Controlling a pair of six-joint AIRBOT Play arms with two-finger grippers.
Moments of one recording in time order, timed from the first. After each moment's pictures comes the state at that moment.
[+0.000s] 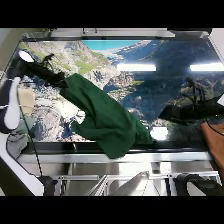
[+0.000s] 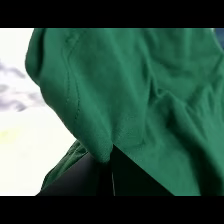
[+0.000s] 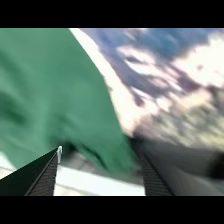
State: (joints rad) left arm 0.12 -2.03 1.98 1.11 -1.46 -1.37; right arm -0.04 -0.99 0.82 -1.09 1.30 1.50
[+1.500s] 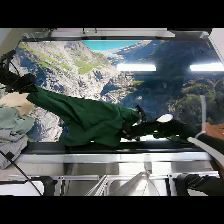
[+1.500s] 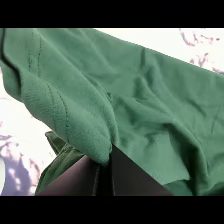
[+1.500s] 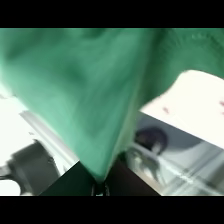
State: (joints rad) left arm 0.28 -1.56 1.58 1.26 -1.44 -1.40; right arm 0.38 -1.34 0.59 -0.20 0.89 1.14
